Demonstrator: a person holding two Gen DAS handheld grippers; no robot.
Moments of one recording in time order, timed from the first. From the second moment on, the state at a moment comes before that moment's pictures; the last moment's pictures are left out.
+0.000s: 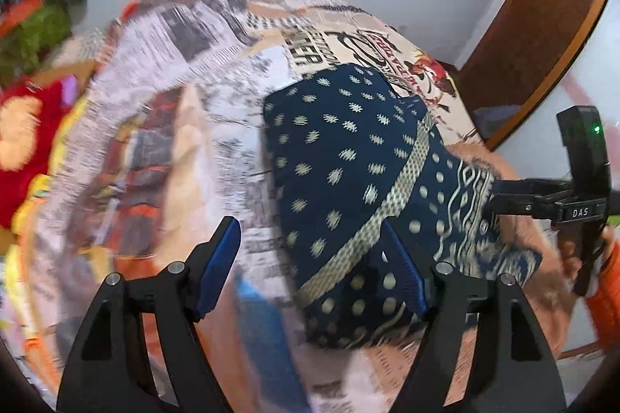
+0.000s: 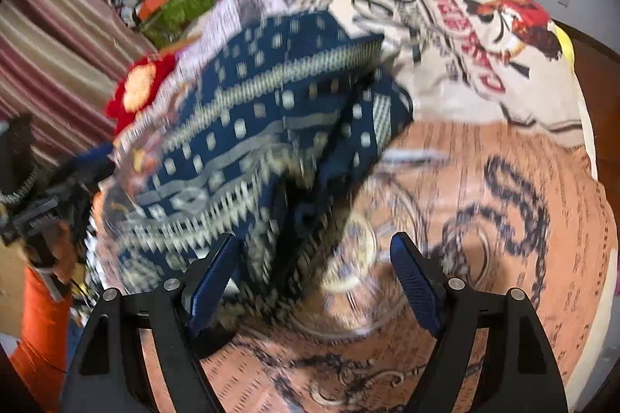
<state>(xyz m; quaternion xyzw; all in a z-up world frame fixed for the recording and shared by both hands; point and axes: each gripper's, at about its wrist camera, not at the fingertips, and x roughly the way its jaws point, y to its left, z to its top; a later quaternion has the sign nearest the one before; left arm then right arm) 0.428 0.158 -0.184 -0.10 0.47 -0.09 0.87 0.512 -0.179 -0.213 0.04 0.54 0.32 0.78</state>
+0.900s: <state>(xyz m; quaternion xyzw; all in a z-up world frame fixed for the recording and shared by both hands) 0.520 0.181 -0.303 -0.41 0.53 -0.24 0.70 0.589 -0.119 -0.286 0.19 0.62 0.33 0.68</state>
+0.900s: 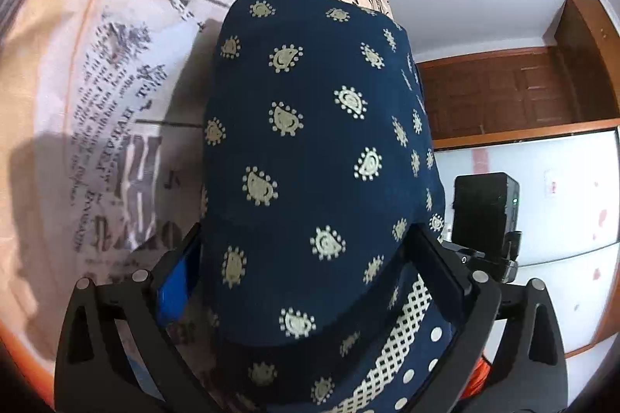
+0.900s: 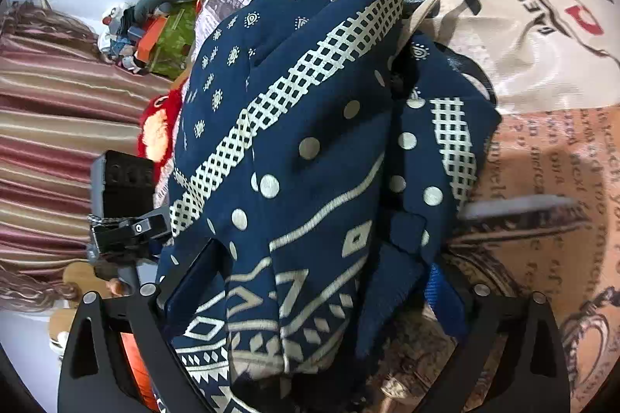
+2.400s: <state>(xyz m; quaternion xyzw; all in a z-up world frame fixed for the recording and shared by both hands) 0.334 0.302 -0.228 -0.36 0.47 -0.11 0.80 0.487 0.090 -0.226 0.02 0.56 0.47 0.68</state>
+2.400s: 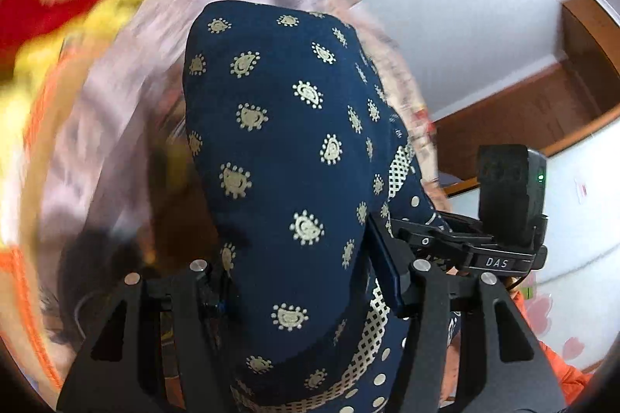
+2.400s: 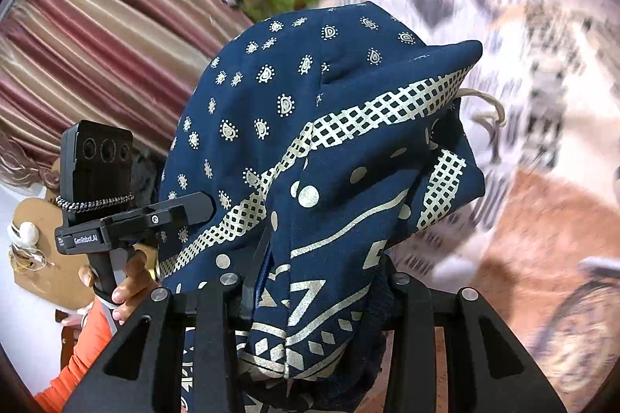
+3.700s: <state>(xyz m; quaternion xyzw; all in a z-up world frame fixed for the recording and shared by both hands) 0.254 0.251 -0.192 -0.04 0.43 0.06 0.90 0.418 0.035 -0.209 -0.19 0.45 0.46 0.74</state>
